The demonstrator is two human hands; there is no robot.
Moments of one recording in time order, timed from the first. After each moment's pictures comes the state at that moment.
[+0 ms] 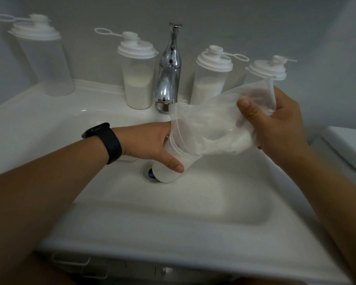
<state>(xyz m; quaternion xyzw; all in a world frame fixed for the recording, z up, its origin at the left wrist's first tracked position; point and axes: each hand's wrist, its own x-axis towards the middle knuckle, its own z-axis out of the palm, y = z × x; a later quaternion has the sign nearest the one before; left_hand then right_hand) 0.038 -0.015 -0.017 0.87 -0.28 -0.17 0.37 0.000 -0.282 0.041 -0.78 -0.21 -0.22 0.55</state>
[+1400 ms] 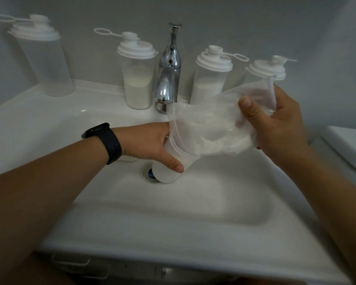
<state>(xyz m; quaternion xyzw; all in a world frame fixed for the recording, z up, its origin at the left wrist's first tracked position) 0.035 -0.017 -0.014 0.87 -0.27 -0.18 0.38 -0.002 -0.280 0.041 -0.77 -0.22 -0.22 0.55</state>
